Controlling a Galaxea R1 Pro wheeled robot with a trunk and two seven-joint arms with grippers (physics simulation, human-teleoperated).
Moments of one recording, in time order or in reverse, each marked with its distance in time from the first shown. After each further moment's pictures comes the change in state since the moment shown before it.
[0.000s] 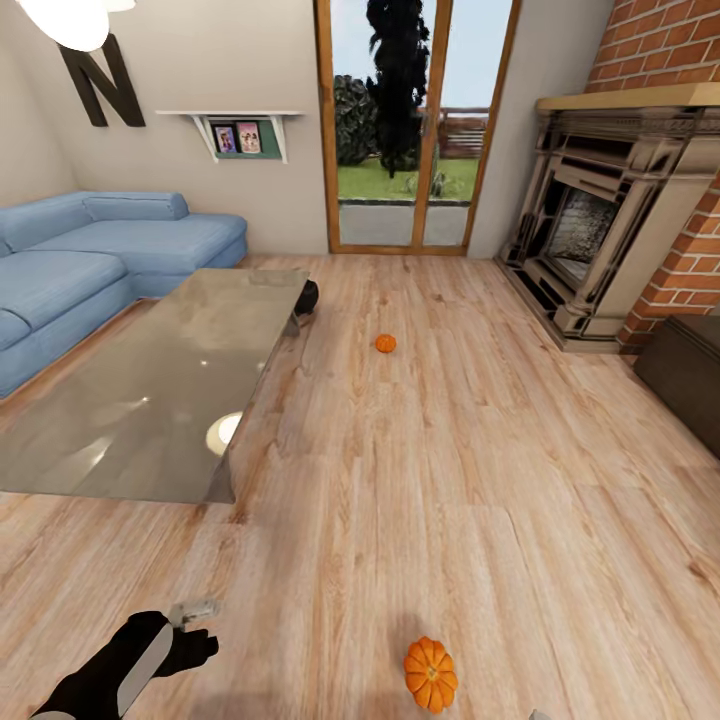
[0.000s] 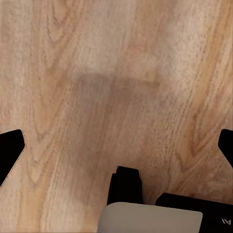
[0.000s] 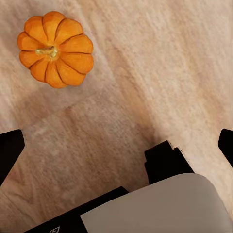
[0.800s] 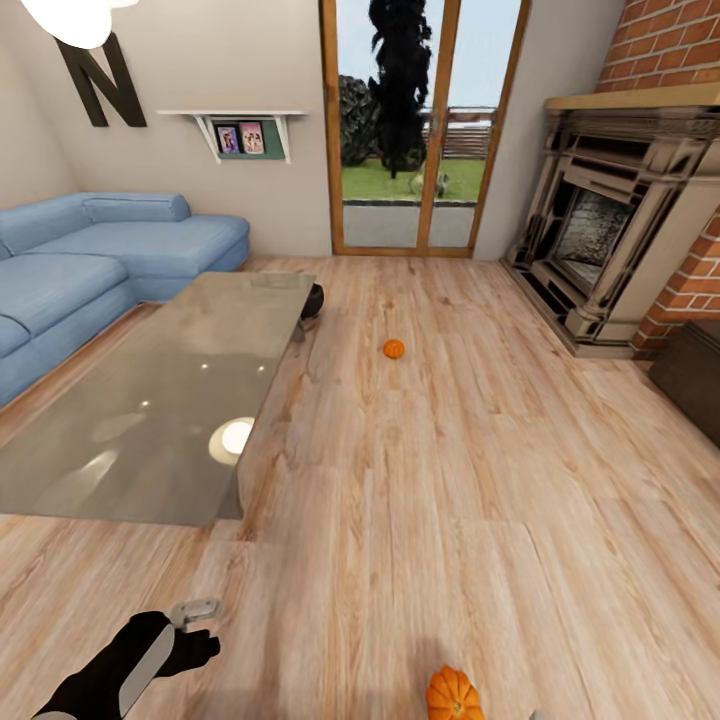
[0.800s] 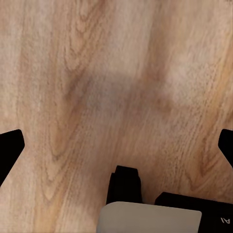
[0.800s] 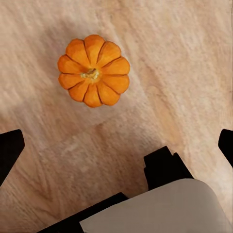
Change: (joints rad) left arm 0.001 -0.004 -0.003 0.000 0.000 0.000 0.002; right arm 0.000 0.000 0.000 0.004 0.000 -0.027 0.000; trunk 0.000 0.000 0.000
